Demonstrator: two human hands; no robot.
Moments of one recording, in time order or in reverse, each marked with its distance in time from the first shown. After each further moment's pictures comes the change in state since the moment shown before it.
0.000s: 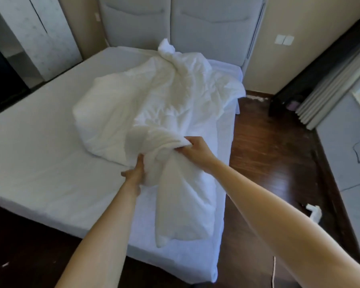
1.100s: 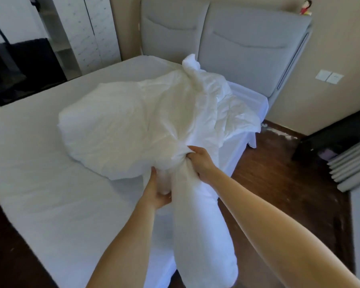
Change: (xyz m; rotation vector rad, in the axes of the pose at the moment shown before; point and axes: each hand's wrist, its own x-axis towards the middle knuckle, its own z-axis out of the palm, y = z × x) left_hand 0.024 0.035 0.323 -0.627 -0.428 -0.110; right_hand 0.171 0.073 -0.249 0.198 -0.224 0.178
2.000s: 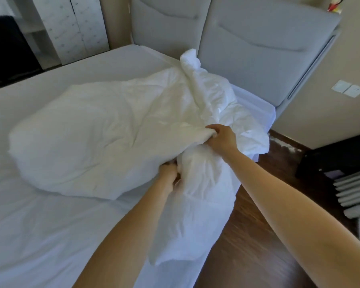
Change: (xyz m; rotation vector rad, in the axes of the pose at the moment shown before) left_hand 0.204 0.184 0.147 0.465 0.302 0.287; right_hand 0.302 -0.081 -0.091 -0.545 0.360 -0.102
